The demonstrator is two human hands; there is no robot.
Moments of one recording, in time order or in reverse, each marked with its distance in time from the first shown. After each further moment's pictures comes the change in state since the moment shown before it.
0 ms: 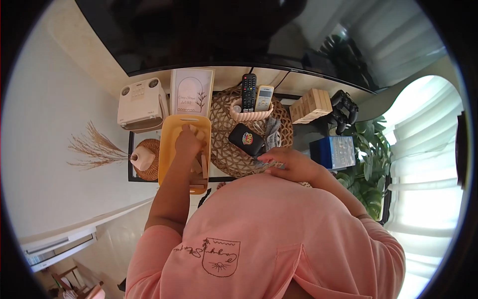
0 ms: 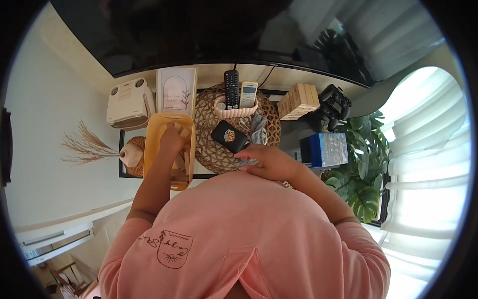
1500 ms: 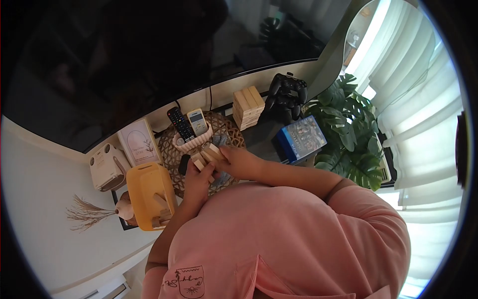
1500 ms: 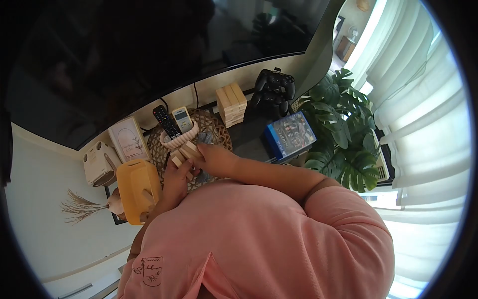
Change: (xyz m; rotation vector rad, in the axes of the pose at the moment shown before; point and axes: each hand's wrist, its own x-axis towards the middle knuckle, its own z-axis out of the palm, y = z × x) left_hand -0.141 0.186 0.054 -1.186 -0.367 0.224; right_hand -0.020 0.041 -0.025 0.135 0.212 0.408
